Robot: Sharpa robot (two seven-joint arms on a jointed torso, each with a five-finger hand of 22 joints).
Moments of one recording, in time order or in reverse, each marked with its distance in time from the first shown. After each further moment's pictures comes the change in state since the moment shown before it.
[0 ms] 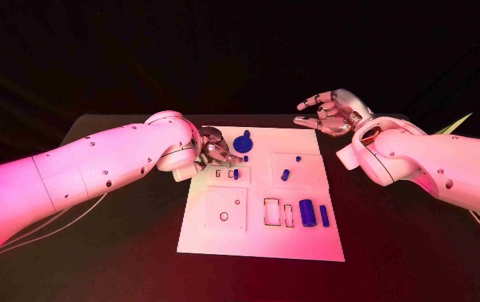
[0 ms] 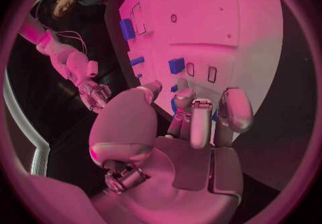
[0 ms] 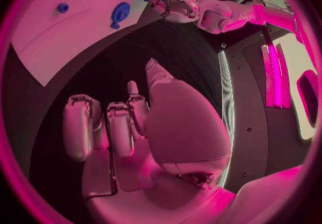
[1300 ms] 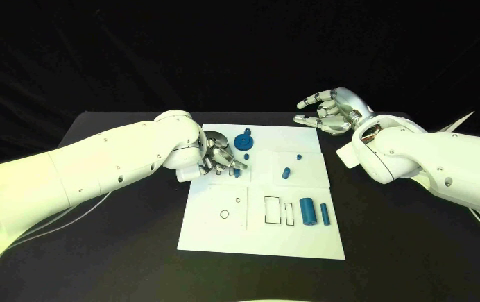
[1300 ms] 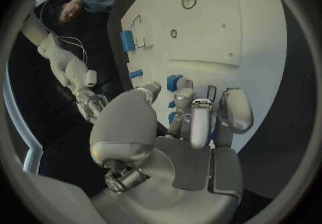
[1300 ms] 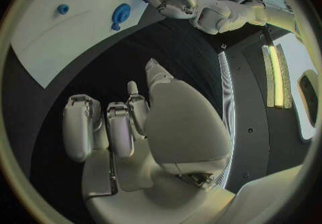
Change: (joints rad) left arm 0.002 0.047 -0.022 -0.055 0.039 0.106 -0.009; left_hand -0.008 0.008 -0.055 -0.003 0.000 -0.011 -0.011 0.012 0.020 0.003 -0.003 0.000 0.000 0.000 0.000 0.000 0.000 0.000 0.000 0.000 0.011 0.007; right arm 0.000 0.006 0.000 -0.007 -0.001 0.011 -0.005; right_hand 0.000 0.000 0.000 0.000 0.008 -0.008 -0.002 0.000 0.000 -0.002 -0.002 0.000 0.000 0.000 0.000 0.000 0.000 0.000 0.000 0.000 0.000 0.000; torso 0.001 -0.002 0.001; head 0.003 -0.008
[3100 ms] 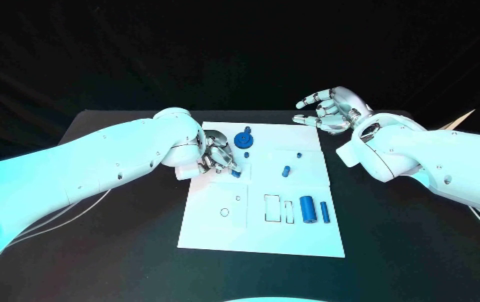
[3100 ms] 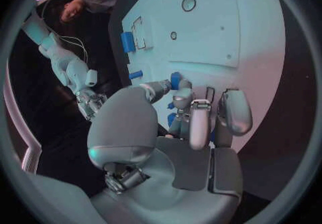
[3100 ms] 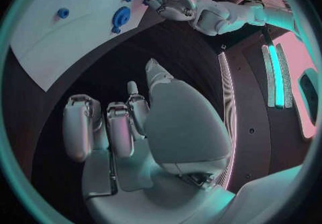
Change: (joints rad) left arm 0.002 0.000 -0.002 -0.008 0.014 0.019 0.002; left_hand 0.111 -0.046 0.346 -0.111 -0.009 -0.020 -0.001 0.005 0.093 0.007 -0.021 0.008 0.006 0.013 -0.014 0.000 0.000 0.000 0.008 -0.009 0.012 0.026; right arm 0.000 0.002 0.000 -0.003 0.000 0.021 -0.006; right_hand 0.000 0.000 0.000 0.000 0.000 -0.003 0.003 0.000 0.000 -0.002 -0.001 0.000 0.000 0.000 0.000 0.000 0.000 0.000 0.000 0.000 0.000 0.000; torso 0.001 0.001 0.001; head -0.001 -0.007
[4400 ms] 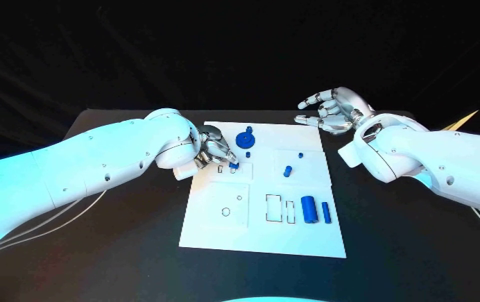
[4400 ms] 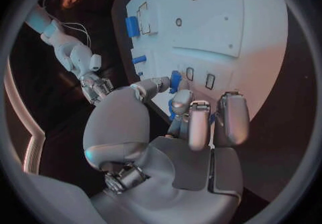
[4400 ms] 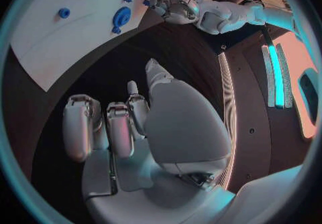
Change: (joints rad) left arm -0.001 -0.063 0.004 0.066 0.032 -0.153 0.012; left_hand -0.127 -0.055 0.078 -0.136 0.292 0.017 -0.002 0.000 0.022 0.052 -0.013 0.028 0.084 -0.010 -0.021 0.035 0.000 -0.001 0.044 -0.025 0.046 0.116; right arm -0.001 -0.002 0.000 -0.003 0.000 0.003 0.002; right_hand 0.000 0.000 0.000 0.000 0.000 0.000 0.000 0.011 0.000 0.000 0.000 0.000 0.000 0.000 0.000 0.000 0.000 0.000 0.000 0.000 0.000 0.000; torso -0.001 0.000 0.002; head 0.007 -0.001
